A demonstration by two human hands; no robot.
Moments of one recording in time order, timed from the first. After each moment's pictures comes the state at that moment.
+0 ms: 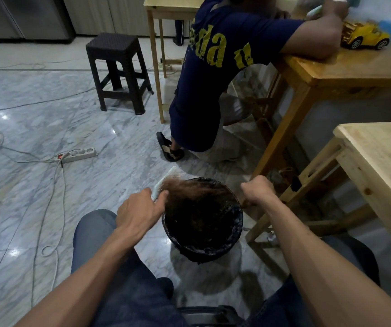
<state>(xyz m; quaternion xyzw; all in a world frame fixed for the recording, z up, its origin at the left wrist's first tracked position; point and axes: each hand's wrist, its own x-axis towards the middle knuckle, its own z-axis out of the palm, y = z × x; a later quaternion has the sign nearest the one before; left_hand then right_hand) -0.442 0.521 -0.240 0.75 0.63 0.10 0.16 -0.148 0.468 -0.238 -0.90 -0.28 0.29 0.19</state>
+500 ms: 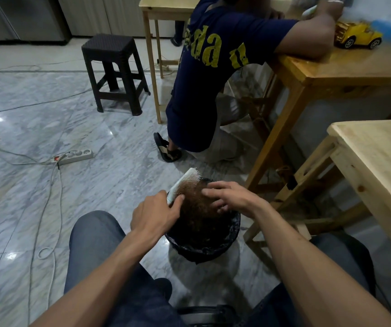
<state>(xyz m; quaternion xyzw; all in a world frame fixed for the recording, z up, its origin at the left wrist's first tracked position) -0.409 0.498 -0.234 0.77 0.60 0.10 0.18 -0.184 0.463 -0.231 -0.68 -0.37 0.57 0.29</state>
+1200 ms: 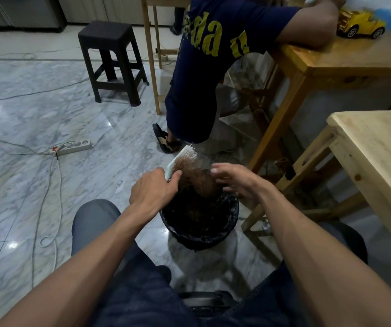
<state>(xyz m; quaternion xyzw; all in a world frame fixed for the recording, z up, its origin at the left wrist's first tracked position) -0.405 0.520 -0.218 0.77 0.60 0.13 0.18 -0.166 0.472 -0.227 -0.67 -0.34 0.59 0.31</state>
